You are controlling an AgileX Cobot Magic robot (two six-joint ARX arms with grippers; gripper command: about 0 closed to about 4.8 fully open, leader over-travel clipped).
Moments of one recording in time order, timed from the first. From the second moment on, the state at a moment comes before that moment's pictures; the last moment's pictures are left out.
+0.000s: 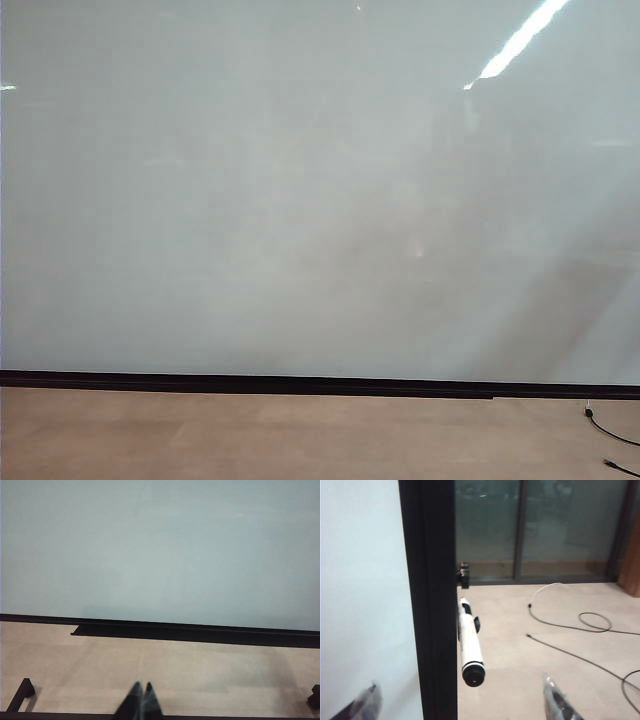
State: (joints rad) left arm 0.00 0.00 0.00 -0.15 0.02 -0.01; right arm -0.50 1.60 0.25 1.39 -0.34 -0.02
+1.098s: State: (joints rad) left arm 0.00 0.00 0.00 -0.15 0.02 -0.01; right arm -0.54 1.90 0.56 1.39 -0.60 -0.03
